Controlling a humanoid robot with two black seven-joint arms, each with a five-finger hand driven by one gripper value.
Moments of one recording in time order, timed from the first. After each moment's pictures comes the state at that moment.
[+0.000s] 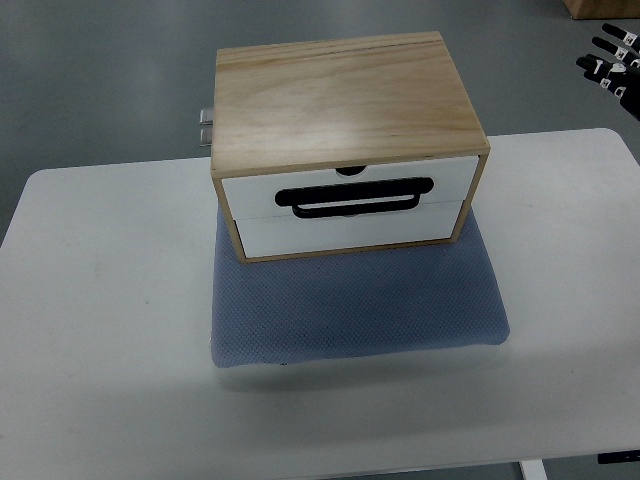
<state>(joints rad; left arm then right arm) 0.01 0.00 0.14 -0.12 0.10 -0.07 -0.04 0.83 -0.64 0.76 0.65 -0.17 0.31 0.13</state>
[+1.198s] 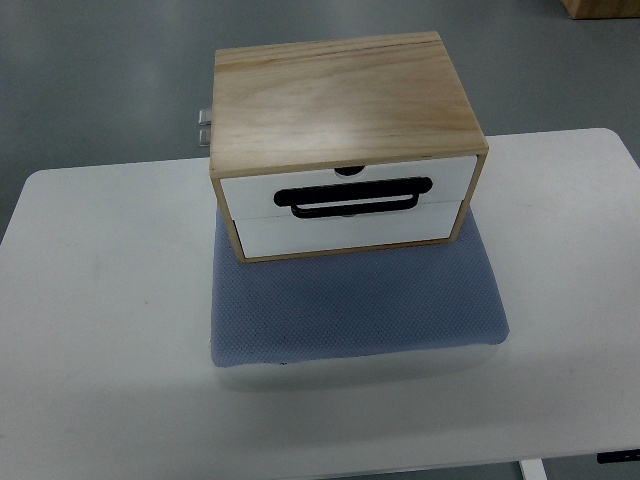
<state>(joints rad) 0.01 0.00 0.14 -0.12 0.10 -0.07 -0.04 1.68 -0.94 -0.12 1.06 -0.20 0.55 0.12</state>
